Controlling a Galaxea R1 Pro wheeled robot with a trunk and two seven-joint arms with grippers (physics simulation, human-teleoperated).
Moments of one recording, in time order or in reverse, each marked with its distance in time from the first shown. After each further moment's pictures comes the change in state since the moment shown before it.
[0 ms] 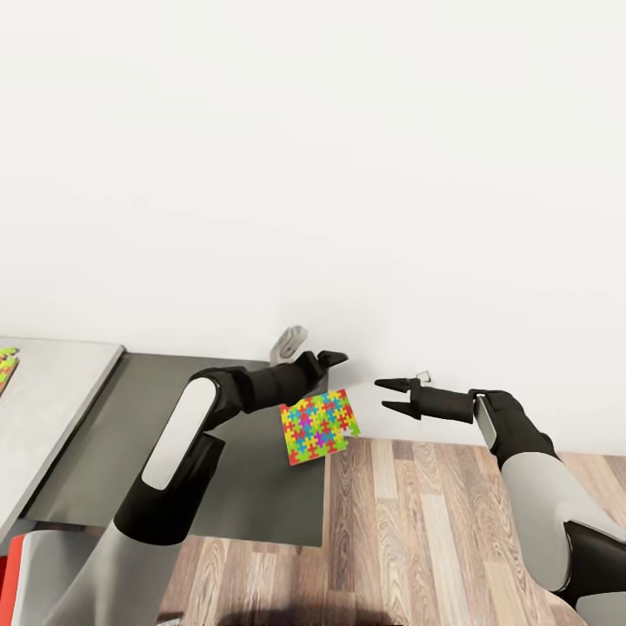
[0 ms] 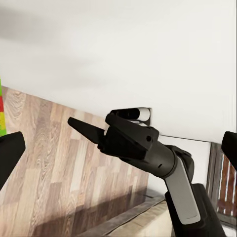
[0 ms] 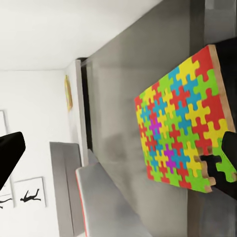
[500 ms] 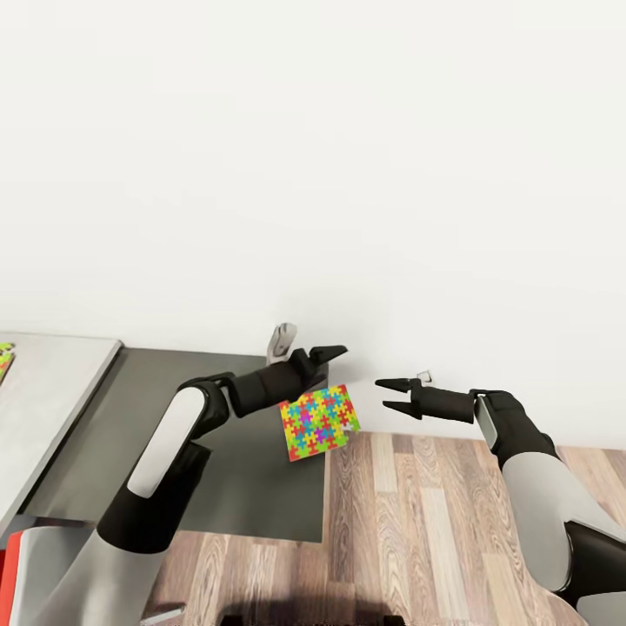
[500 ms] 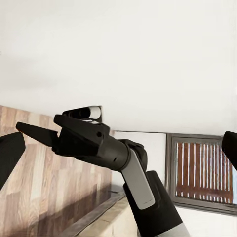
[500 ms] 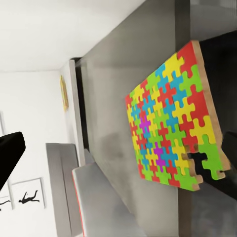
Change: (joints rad) left arm 0.031 0.066 0.005 0.001 0.000 0.006 -0.310; right arm 0.000 -0.003 -0.001 0.000 -0.004 -0.005 -0.006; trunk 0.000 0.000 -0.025
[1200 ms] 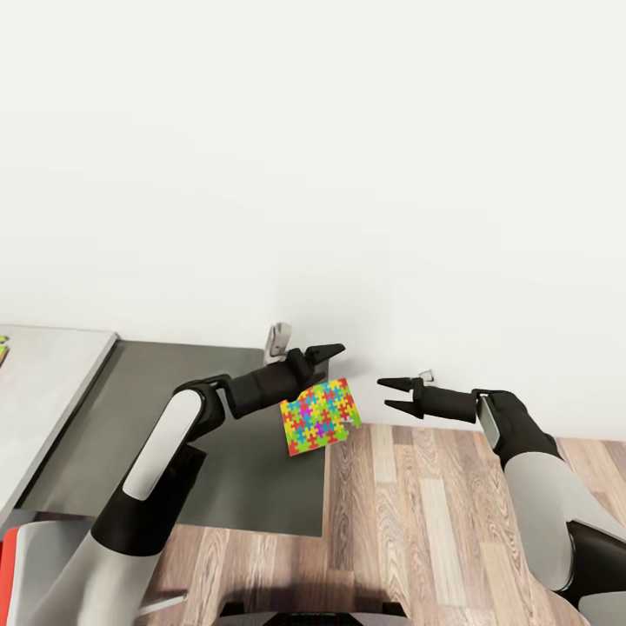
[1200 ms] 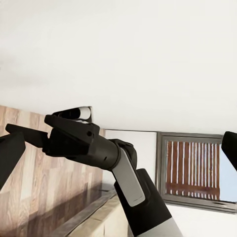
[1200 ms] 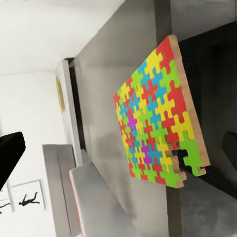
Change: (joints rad) left arm 0.009 0.024 -0.002 0.000 0.000 -0.004 -0.085; right arm -0.001 -0.007 -0.003 0.000 -0.004 -0.001 0.001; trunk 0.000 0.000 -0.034
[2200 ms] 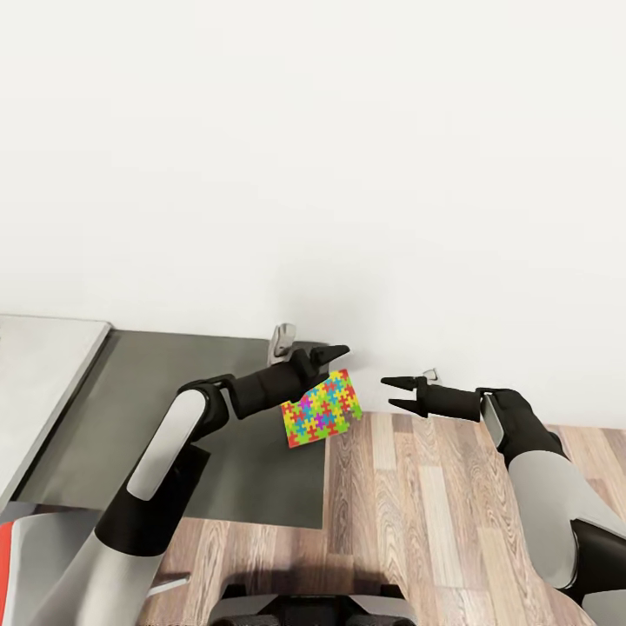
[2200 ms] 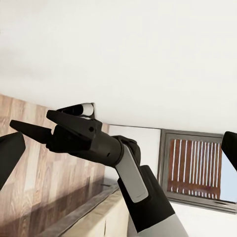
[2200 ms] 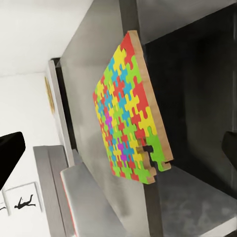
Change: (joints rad) left arm -0.003 -0.010 -0.012 0.000 -0.012 0.001 0.009; right arm -0.006 -0.015 0.000 0.000 0.003 0.000 -0.005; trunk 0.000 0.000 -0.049
